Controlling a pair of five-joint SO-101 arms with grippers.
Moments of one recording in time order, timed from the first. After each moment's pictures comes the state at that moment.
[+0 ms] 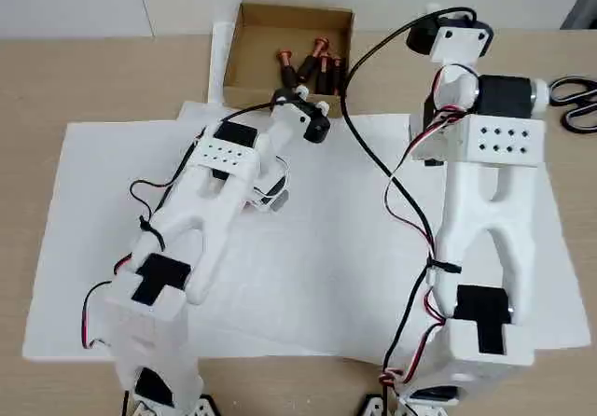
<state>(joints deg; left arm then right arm) 14.2 23.8 -3.4 72.8 -18.4 1.5 6.1 -26.0 97.8 8.0</state>
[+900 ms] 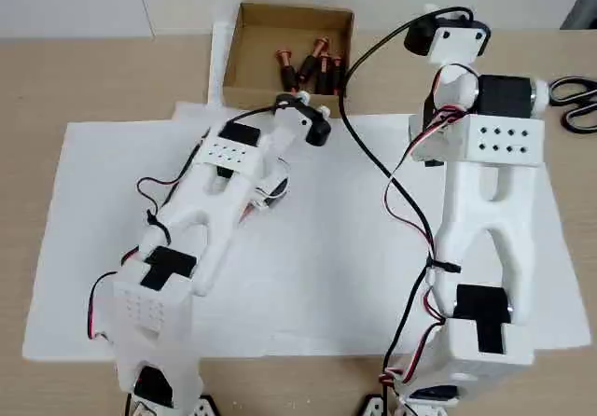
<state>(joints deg) 13.9 30.9 -7.3 72.5 -18.1 1.5 6.1 -26.0 97.8 8.8</state>
